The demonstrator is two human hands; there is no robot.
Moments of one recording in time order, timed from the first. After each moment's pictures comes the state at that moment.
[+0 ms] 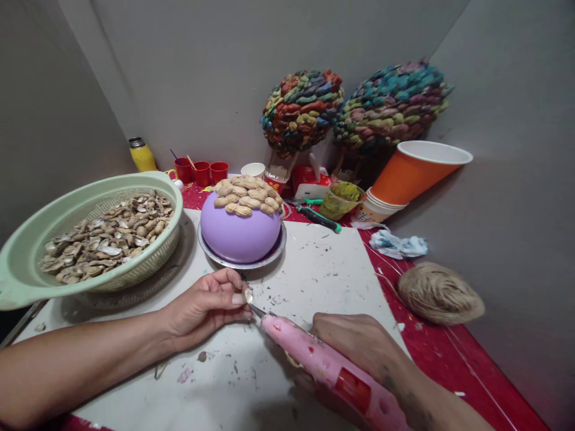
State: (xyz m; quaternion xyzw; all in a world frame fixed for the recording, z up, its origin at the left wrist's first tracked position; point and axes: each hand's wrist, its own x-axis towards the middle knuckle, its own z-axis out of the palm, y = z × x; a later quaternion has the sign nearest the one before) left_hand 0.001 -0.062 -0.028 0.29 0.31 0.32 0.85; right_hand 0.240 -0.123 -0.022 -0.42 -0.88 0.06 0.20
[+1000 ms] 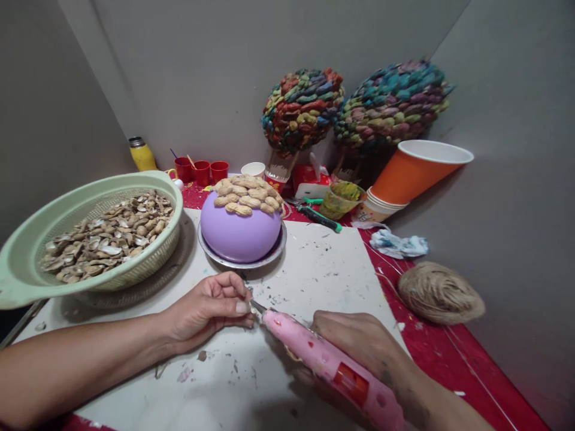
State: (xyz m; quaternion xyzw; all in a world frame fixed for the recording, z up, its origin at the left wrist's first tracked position) left_hand 0.002 -0.065 -0.029 0.33 0.33 0.30 0.83; right_hand 0.238 -0.120 -0.024 -0.42 -0.88 0.02 0.24
